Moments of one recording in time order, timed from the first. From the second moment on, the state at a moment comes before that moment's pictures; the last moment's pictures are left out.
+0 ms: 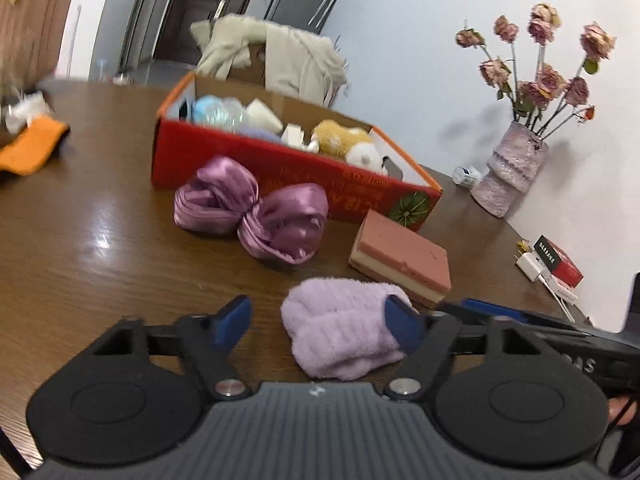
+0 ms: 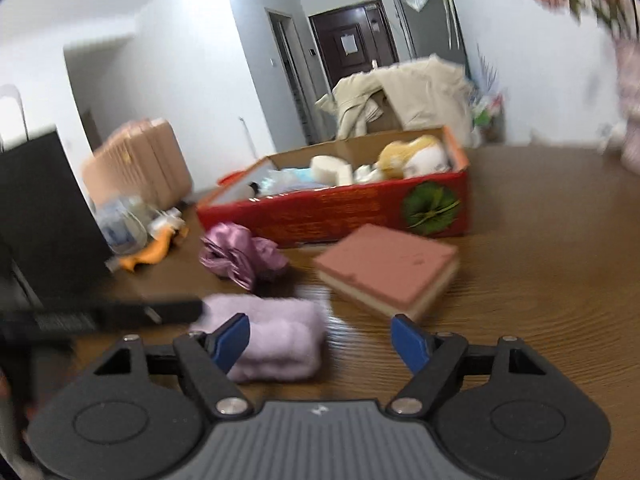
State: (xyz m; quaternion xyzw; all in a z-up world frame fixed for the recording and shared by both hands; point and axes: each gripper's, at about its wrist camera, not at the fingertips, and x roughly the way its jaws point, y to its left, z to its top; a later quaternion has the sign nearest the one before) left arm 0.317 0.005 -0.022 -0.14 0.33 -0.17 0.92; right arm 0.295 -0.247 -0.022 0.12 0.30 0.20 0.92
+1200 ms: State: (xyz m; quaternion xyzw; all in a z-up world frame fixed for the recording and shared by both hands) left arm 0.261 -0.008 0.022 -0.15 0.26 -0.22 0.93; right arm 0.250 -0.242 0.015 0.13 0.25 0.24 0.93
